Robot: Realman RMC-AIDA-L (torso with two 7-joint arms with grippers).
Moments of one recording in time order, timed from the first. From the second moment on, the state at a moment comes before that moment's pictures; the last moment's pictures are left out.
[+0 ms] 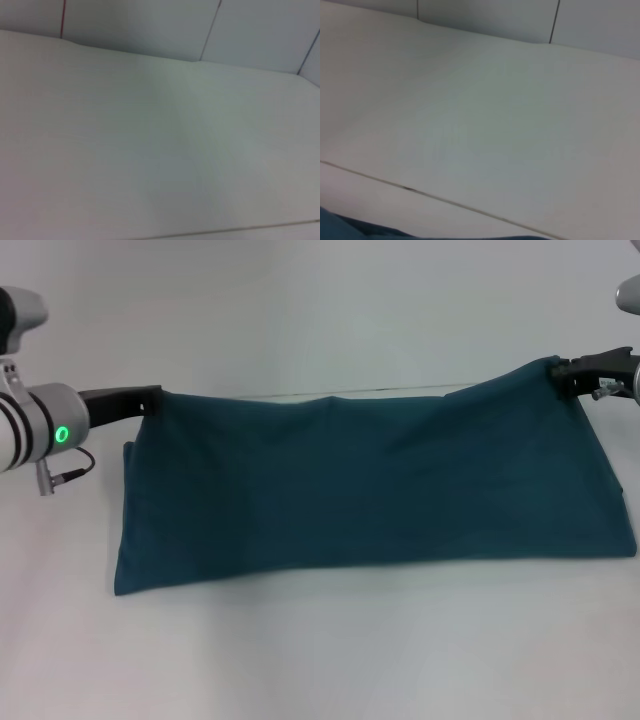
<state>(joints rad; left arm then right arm) -0.88 -2.12 0.61 0.53 2.25 0.62 -1.99 0.86 1.95 -0.43 -0.42 -2.37 -0.62 1.62</state>
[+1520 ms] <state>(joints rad) -0.62 -2.13 0.68 0.73 2.17 0.90 -2.02 0.54 1.97 -0.47 -0.75 -2.19 -1.15 1.94</state>
